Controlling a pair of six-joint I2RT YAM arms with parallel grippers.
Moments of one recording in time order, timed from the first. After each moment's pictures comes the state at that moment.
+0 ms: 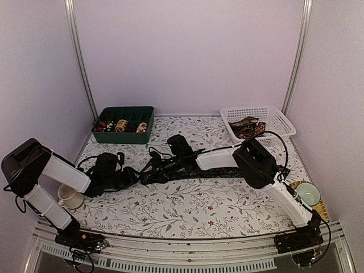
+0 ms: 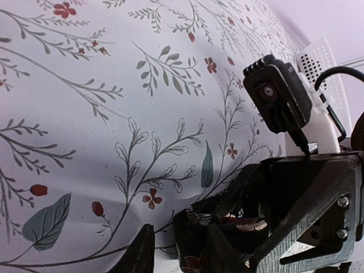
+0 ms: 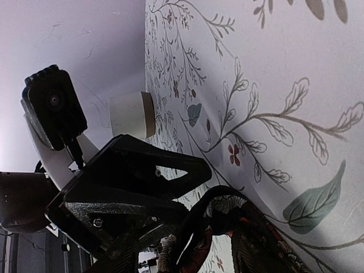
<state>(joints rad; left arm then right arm) -0.53 1.54 0.36 0.54 0.09 -0.86 0.90 2.64 1.96 0.18 -0.90 1.16</state>
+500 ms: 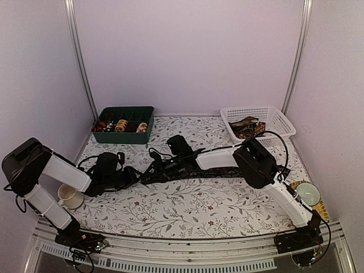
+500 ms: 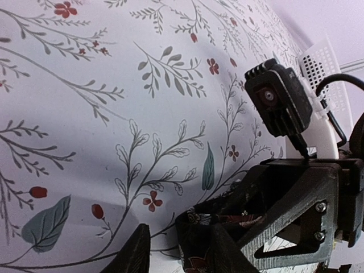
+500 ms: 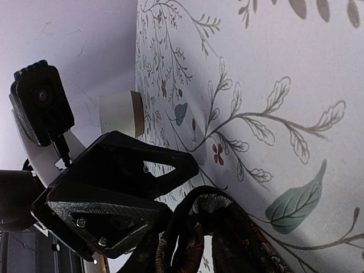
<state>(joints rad) -0.53 1.55 0.37 0.53 0.09 -0.87 0.90 2.64 1.97 0.12 -0.88 1.08</state>
